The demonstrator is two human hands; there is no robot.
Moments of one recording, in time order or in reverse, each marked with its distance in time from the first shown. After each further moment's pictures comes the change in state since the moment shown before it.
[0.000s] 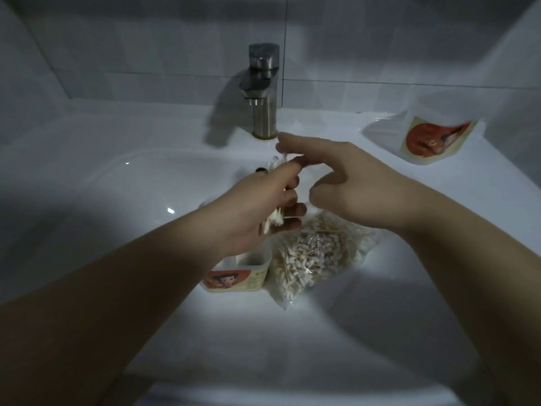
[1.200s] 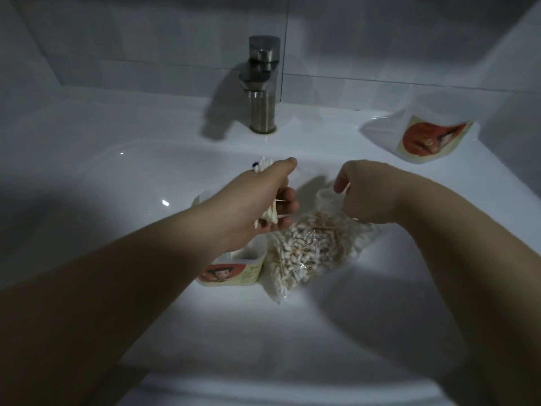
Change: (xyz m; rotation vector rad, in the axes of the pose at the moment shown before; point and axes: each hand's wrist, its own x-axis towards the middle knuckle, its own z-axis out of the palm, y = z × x) left_hand 0.008 -0.011 -0.007 -0.032 0.144 -0.039; right_hand -0.002 0.010 -0.011 -0.589 -0.071 0.543
